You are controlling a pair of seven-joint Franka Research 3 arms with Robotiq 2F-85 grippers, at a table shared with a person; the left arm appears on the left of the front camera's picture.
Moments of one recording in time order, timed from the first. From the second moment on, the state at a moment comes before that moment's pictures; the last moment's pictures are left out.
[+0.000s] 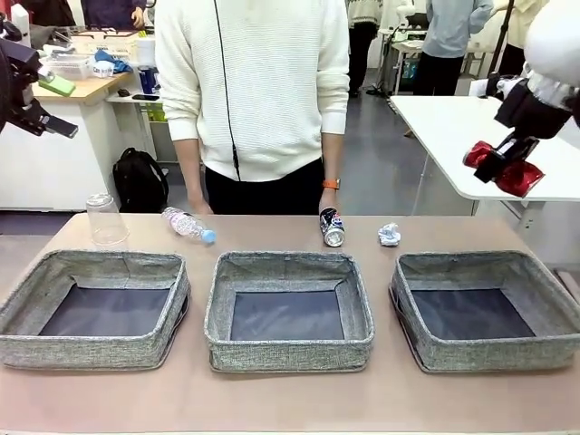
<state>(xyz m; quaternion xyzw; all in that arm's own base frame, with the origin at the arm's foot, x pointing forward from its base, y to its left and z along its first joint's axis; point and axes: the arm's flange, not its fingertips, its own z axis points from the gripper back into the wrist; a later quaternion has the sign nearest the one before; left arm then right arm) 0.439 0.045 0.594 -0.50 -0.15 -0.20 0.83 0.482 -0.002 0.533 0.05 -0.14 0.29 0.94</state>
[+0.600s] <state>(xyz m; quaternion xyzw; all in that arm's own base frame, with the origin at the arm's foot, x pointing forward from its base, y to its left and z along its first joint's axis) 0.439 0.045 0.594 -0.50 -0.15 -0.20 0.83 0.422 0.100 0.652 0.26 0.00 0.09 0.96</state>
